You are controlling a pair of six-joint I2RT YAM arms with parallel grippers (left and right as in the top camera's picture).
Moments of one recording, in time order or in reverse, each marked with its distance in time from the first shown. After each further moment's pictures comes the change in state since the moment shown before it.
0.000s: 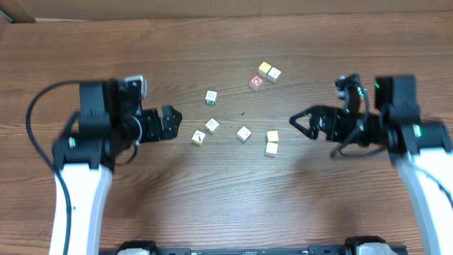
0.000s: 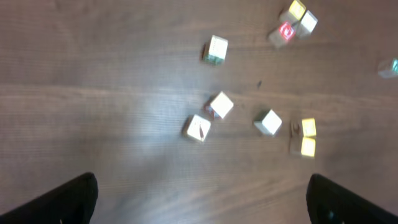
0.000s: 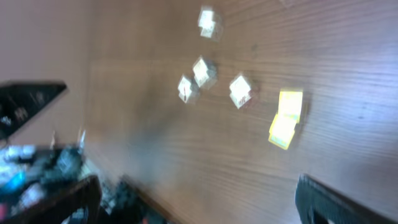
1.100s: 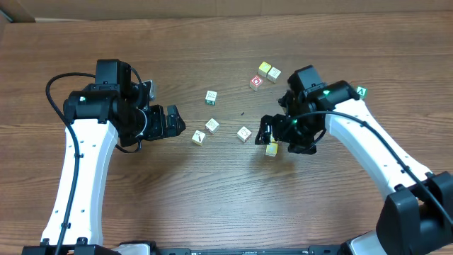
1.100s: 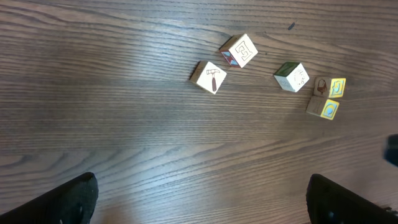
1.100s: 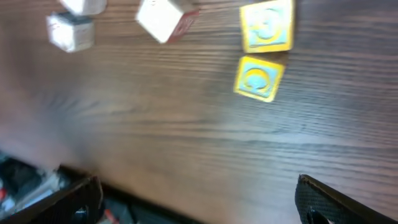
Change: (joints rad) left arm 0.000 0.224 0.102 -0.202 0.013 0.000; right arm 0.315 0.367 0.051 -0.029 0.296 0.249
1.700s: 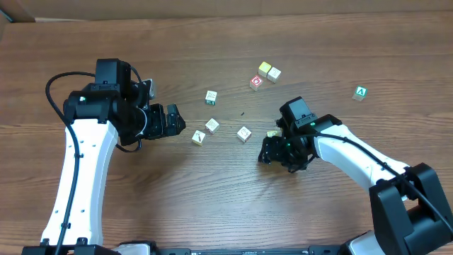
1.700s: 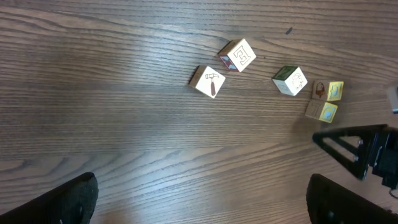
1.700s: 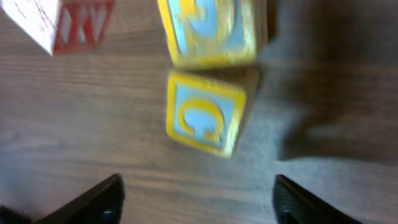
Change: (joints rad) left arm 0.000 0.000 0.000 0.011 0.000 0.000; right arm 0.050 0.000 -0.335 0.410 0.087 0.072
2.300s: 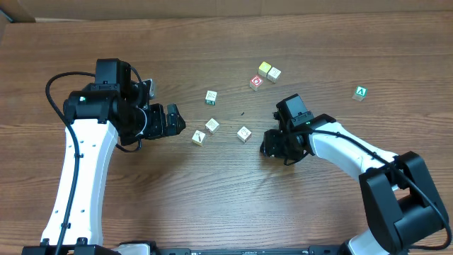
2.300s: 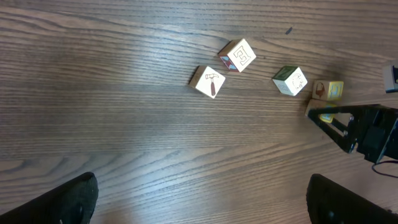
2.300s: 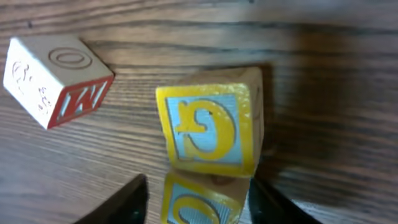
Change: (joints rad) left arm 0.000 0.000 0.000 0.000 0.000 0.000; right arm 0.000 0.075 0.000 0.158 0.066 -0.013
